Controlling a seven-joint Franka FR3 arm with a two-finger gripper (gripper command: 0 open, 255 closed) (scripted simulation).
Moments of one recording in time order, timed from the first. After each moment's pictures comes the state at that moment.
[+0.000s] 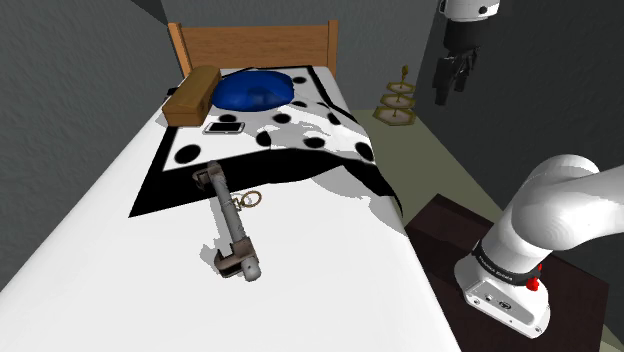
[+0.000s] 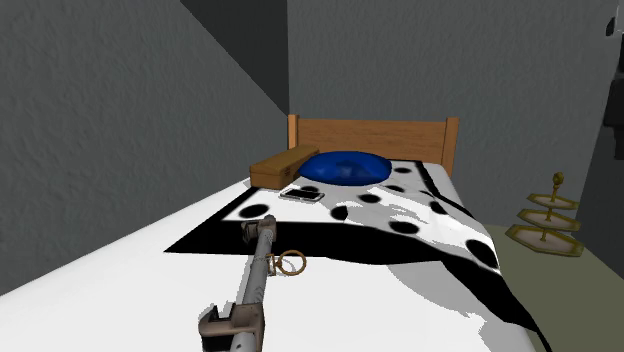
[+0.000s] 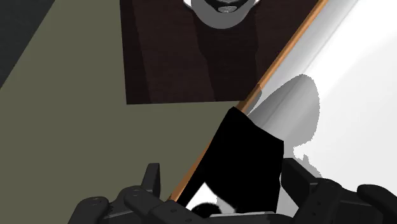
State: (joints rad) arm 0.00 -0.80 -0.06 -2.32 -0.11 1.43 -0.02
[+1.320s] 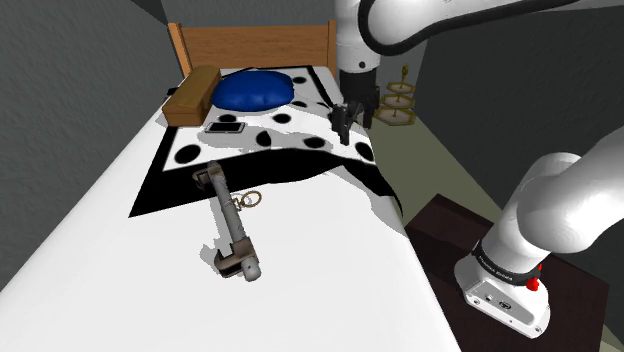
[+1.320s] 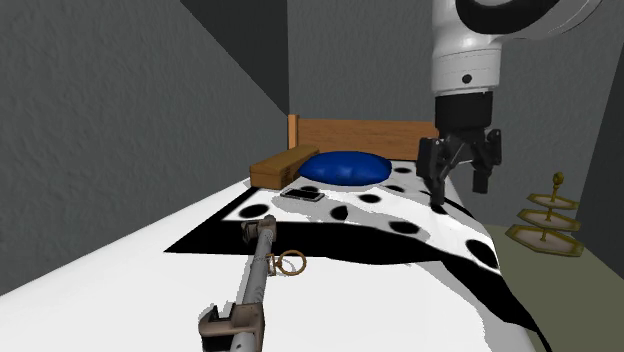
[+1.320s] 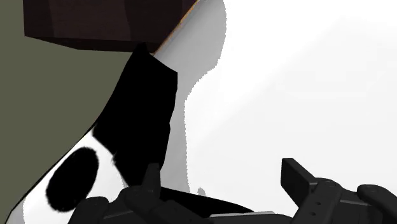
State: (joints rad) arm 0.13 -0.38 0.21 -2.22 0.04 1.76 0.25
